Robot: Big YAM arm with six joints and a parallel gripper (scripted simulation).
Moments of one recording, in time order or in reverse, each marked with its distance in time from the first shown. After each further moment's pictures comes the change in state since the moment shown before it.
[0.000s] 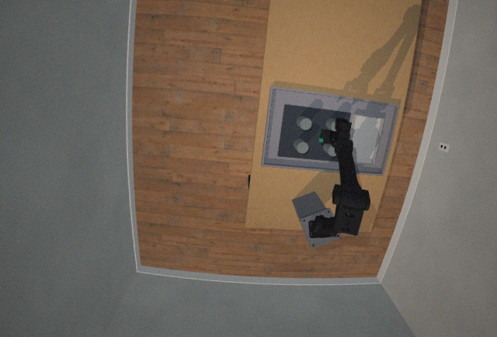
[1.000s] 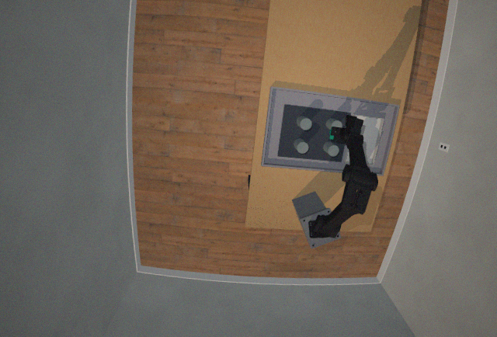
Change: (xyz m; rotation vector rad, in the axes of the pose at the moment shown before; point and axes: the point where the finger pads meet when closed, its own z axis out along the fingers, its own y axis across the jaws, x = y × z) arm -0.015 -0.073 0.045 0.004 0.039 -0.014
